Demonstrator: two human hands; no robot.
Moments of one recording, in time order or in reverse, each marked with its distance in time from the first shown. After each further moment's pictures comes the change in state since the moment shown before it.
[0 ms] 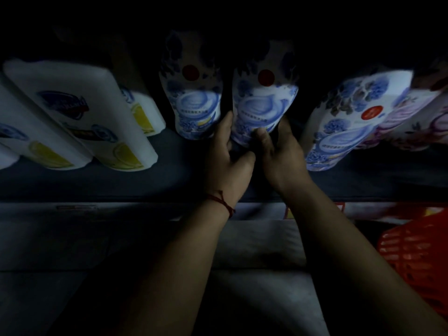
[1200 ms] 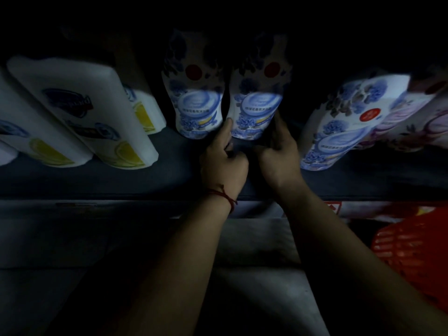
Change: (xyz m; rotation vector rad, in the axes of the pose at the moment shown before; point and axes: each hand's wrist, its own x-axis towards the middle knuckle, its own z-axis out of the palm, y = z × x) left_hand 0.000 0.002 -0.004 0.108 0.090 -0.148; right_hand 0.009 0.019 0.018 0.383 -0.009 0.059
